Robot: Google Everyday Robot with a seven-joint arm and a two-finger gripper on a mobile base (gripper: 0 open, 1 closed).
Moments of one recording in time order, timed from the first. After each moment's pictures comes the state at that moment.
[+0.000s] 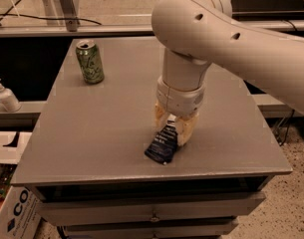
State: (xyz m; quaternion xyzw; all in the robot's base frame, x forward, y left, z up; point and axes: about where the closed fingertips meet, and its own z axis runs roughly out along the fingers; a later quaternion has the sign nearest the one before) arm 0.464 -0.056 0.815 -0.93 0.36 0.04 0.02
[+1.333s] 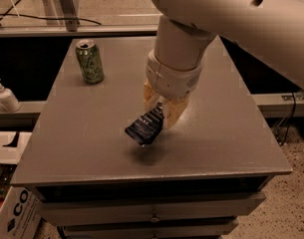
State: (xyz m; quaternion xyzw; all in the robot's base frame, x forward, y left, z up) arm 0.463 -0.026 0.877 -0.92 0.38 0.01 0.08
